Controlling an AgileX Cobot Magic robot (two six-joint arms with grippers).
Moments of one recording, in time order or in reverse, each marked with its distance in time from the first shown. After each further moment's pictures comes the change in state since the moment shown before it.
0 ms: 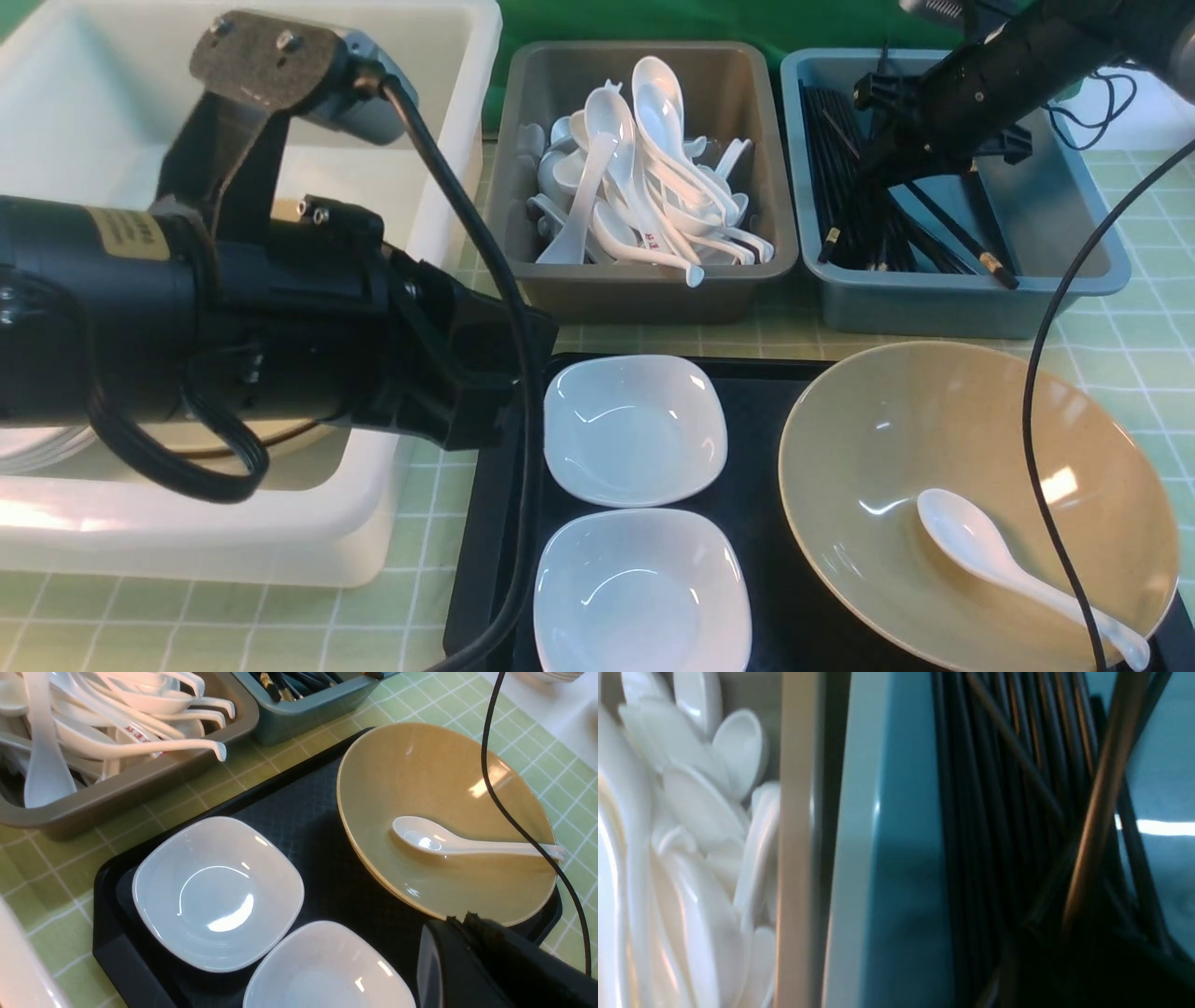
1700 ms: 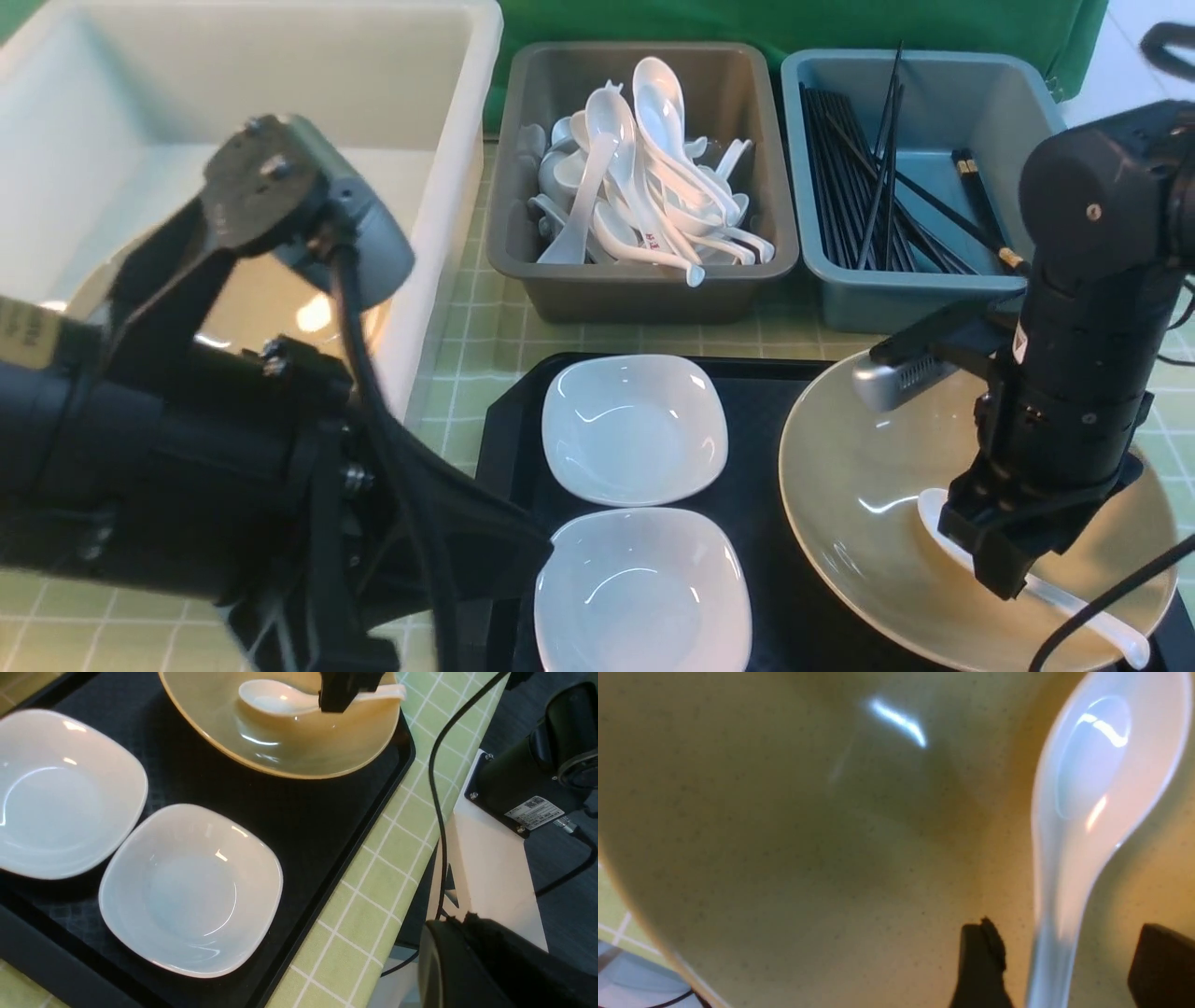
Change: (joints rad) right arm 0.346 -0.638 1.014 -0.420 0.276 -0.160; left arm -0.002 -0.081 -0.041 -0.103 0.400 0.139
